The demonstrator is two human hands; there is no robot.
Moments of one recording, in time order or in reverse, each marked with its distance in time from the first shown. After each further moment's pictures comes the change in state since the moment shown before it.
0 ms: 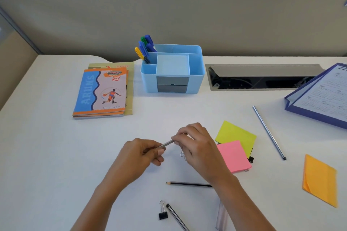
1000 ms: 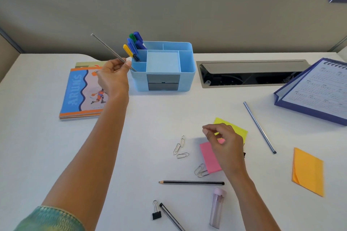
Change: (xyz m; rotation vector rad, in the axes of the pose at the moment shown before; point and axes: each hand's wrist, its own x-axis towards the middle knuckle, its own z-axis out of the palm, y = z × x) left_hand 0.161 0.055 -0.065 -0.596 0.943 0.093; right_hand -0.032 0.041 -0.025 0.373 0.266 0.672
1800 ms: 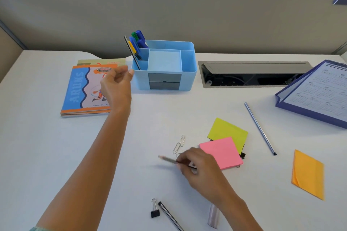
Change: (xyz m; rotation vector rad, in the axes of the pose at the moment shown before) left_hand -0.026 -0.013 -0.017 0.052 -0.047 0.071; right_hand -0.046 -0.011 0.020 -0.168 -0.529 -0.165
